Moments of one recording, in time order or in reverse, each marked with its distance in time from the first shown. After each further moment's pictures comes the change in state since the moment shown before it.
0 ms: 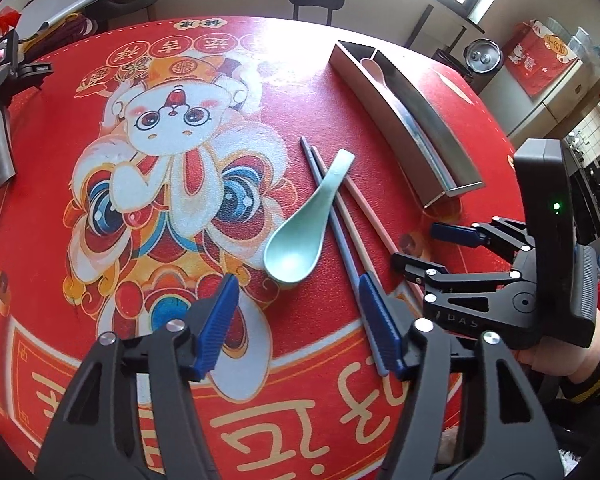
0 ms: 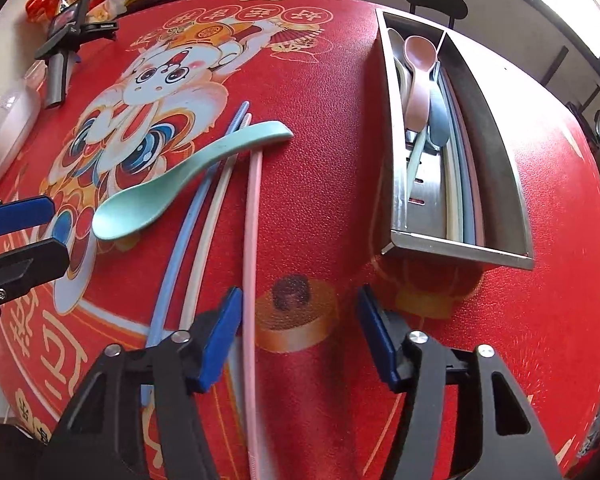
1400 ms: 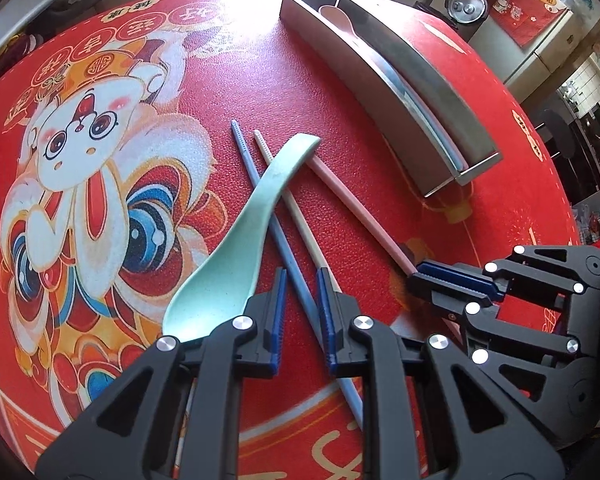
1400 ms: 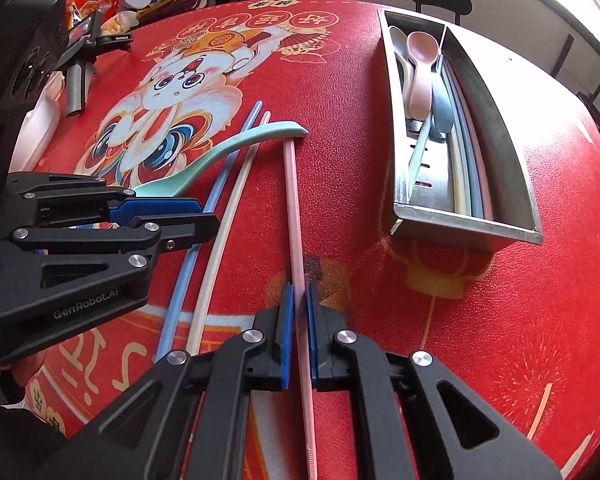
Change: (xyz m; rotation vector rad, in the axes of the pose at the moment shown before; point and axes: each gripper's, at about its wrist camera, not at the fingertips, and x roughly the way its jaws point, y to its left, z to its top) left arm 0.087 -0.040 0.038 0.135 0.124 0.013; right arm -0.007 -0.008 -0.014 0.037 -0.024 0.087
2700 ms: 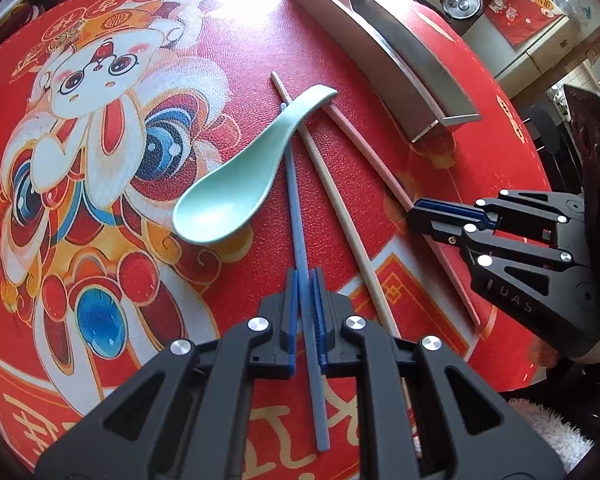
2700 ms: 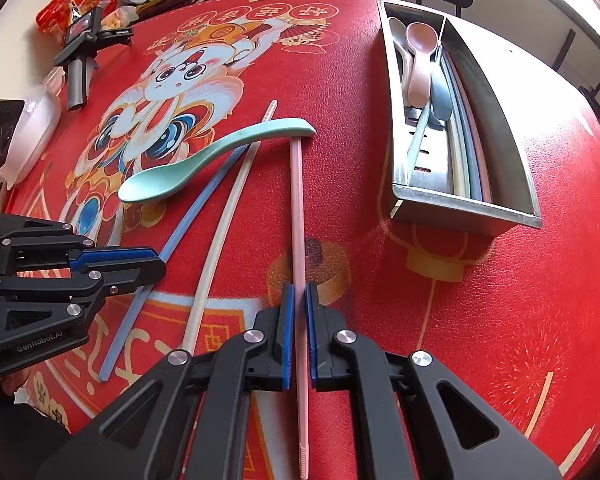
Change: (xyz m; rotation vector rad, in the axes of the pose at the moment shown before) left arm -0.017 0.014 -0.046 -0.023 0.046 -0.064; right arm -0.002 0.000 -0.005 0.008 0.035 0.010
